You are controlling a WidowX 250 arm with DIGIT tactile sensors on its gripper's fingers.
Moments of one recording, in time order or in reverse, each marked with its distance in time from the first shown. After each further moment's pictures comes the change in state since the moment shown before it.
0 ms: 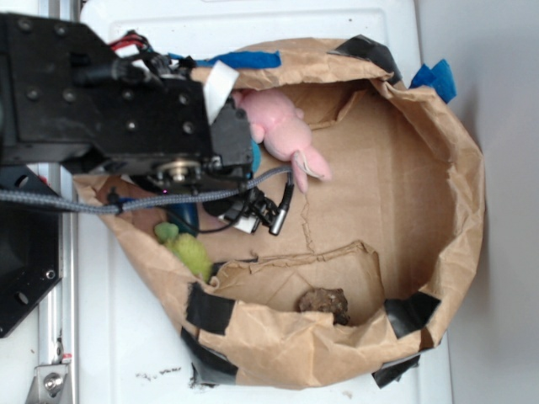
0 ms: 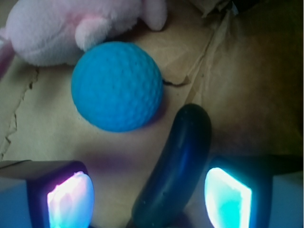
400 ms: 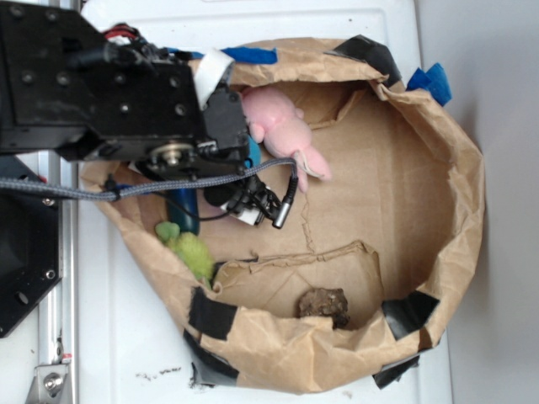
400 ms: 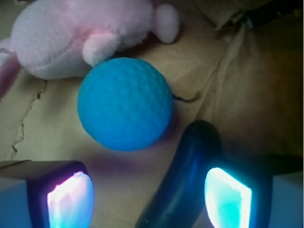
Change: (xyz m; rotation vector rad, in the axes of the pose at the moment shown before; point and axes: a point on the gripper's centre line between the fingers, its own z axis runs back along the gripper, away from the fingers) arm 0.008 -0.002 -0.004 -0.051 -0.018 -0.043
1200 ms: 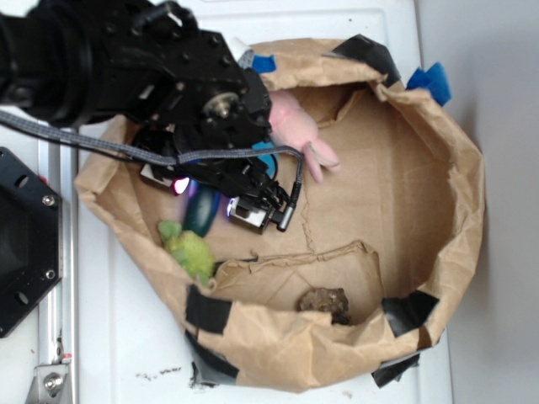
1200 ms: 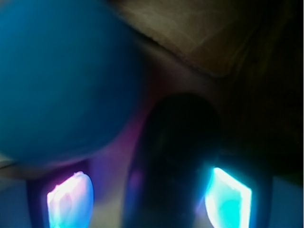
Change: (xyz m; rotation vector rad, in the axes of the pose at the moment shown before) arm -0.002 -0.002 -0.029 0.008 0.204 0.013
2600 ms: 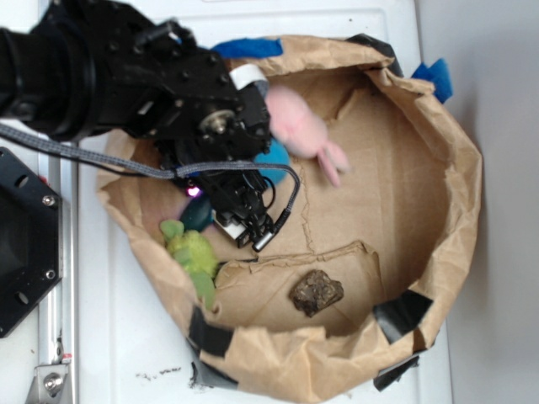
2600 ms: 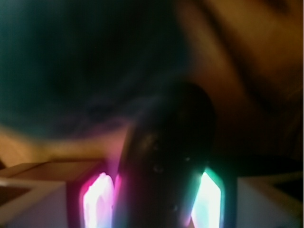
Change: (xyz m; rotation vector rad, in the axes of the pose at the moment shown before) arm -0.004 -0.009 0.005 0.001 -0.053 -0.426
